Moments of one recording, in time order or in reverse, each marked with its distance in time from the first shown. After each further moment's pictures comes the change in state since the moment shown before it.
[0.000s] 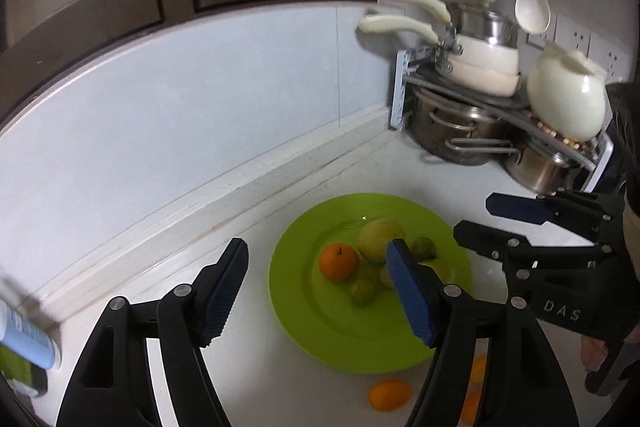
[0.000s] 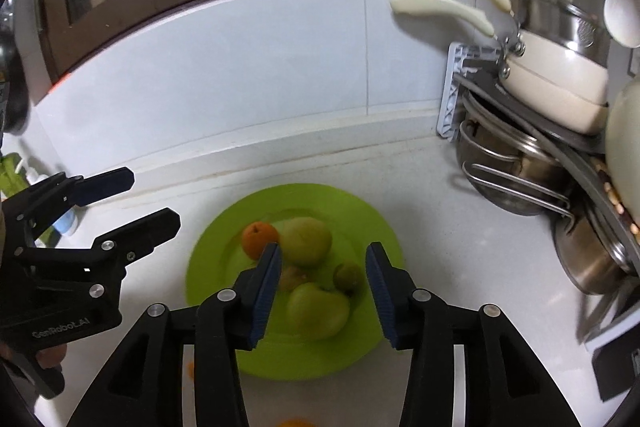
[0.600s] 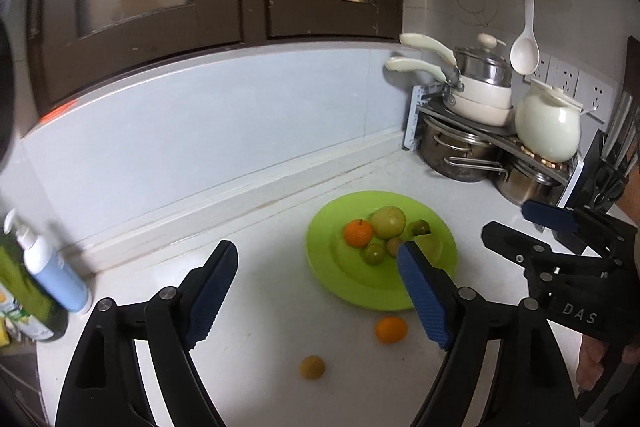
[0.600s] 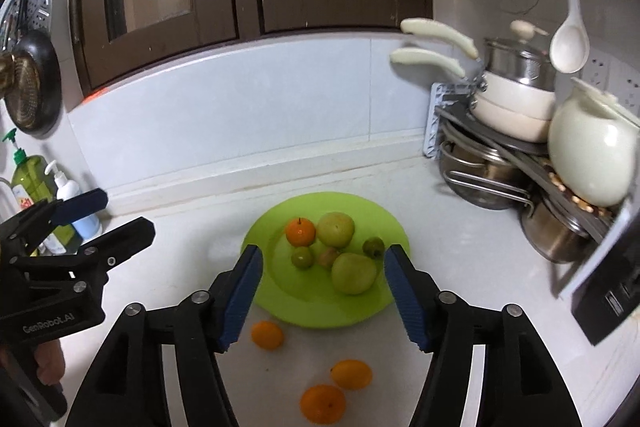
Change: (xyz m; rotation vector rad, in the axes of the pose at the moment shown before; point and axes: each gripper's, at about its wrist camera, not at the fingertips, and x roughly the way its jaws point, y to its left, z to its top) left arm -0.104 0.025 -0.044 -0.095 -0.091 0.059; right arm -0.094 0.061 -0.037 0.025 -0.131 -0.076
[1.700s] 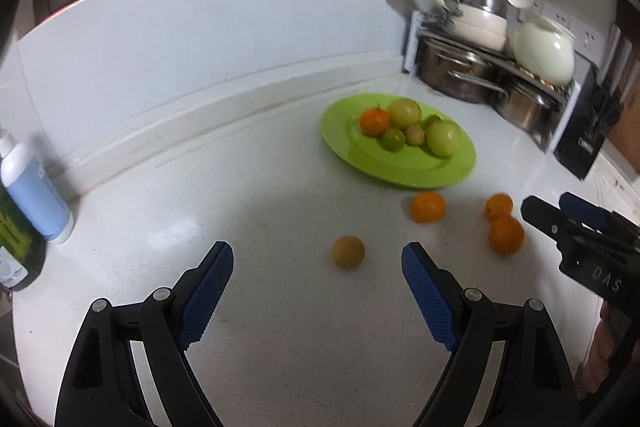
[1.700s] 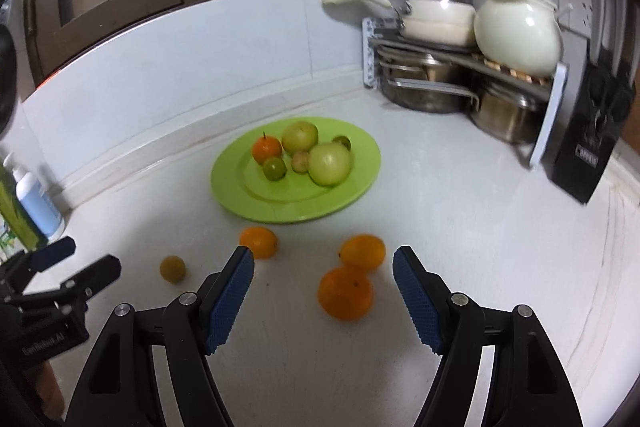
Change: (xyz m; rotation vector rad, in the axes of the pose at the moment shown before) left arm 0.023 0.039 -0.105 0.037 0.163 -0.077; right arm -0.005 0.031 -0.104 0.207 0.064 -0.205
